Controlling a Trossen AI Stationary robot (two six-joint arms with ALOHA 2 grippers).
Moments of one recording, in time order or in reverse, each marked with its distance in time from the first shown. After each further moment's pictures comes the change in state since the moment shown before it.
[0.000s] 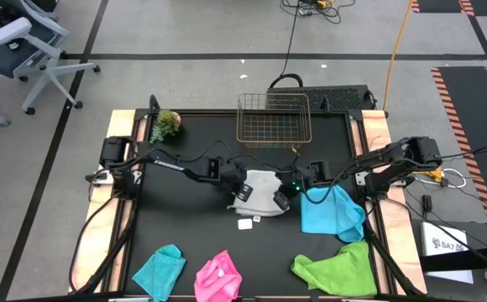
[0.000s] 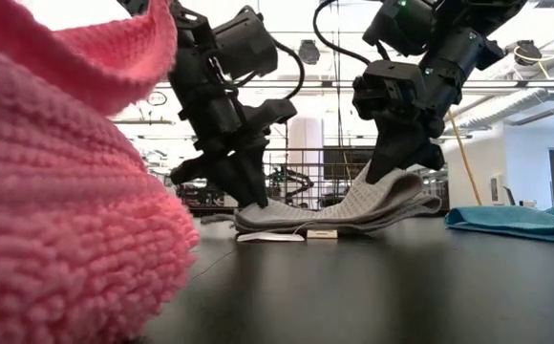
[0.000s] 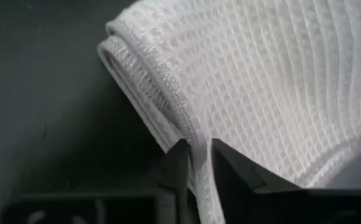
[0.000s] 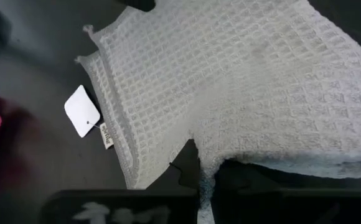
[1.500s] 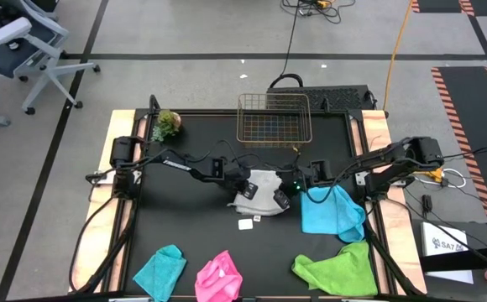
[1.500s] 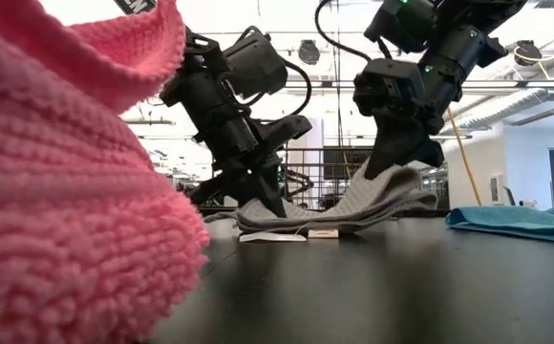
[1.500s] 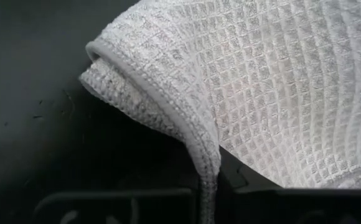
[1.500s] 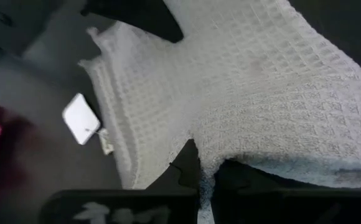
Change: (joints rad) left arm 0.027 0.083 -0.001 0.163 0.055 -0.011; right arm 0.000 -0.023 0.000 -0.004 0.025 0.004
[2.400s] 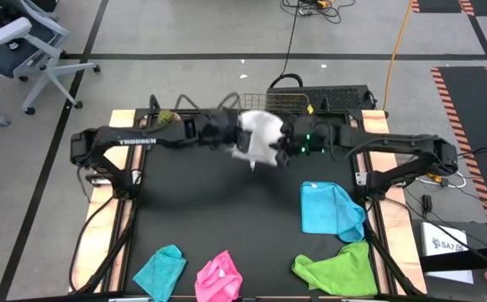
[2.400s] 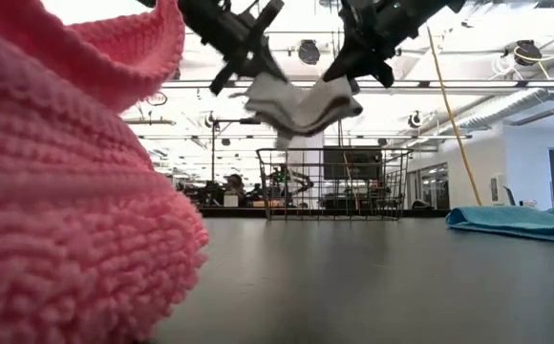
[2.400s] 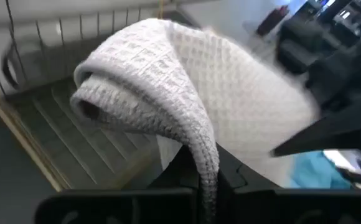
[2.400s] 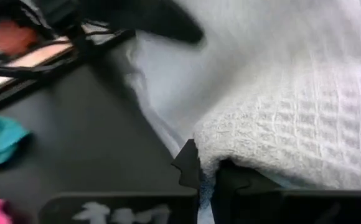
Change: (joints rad) left arm 0.199 -0.373 0.157 -0.060 -0.174 0.330; right arm -0.270 -0.167 0.303 -0.155 0.060 -0.399
